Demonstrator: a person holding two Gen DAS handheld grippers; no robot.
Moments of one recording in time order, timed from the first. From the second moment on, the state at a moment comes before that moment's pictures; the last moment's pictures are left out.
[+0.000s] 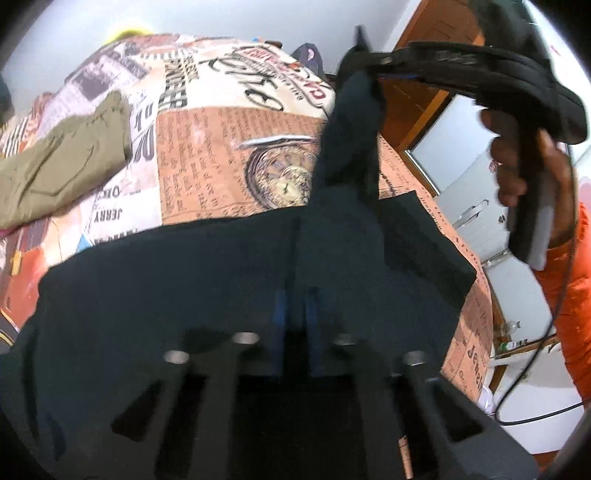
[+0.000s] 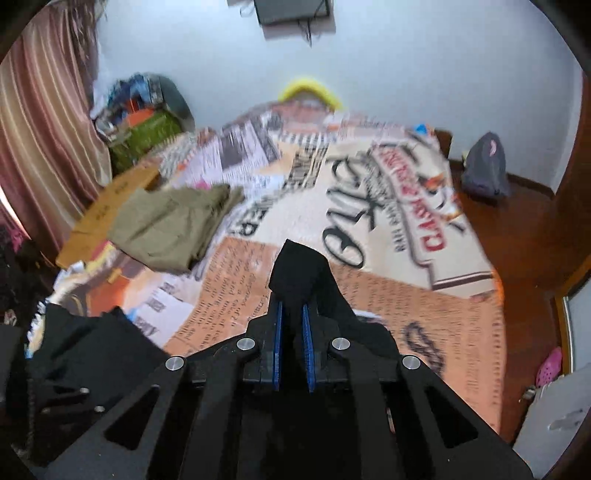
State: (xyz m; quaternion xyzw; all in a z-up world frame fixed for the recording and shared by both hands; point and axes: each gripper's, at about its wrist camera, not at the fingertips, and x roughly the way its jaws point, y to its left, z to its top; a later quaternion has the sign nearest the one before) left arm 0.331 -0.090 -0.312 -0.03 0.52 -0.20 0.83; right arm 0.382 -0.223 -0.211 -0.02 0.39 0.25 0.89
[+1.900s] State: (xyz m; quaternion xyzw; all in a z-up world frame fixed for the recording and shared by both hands) left arm 0.279 -0.101 -0.253 0.02 0.47 -0.14 0.87; right arm 0.282 -0.382 -0.311 0.02 0.48 0.12 0.87
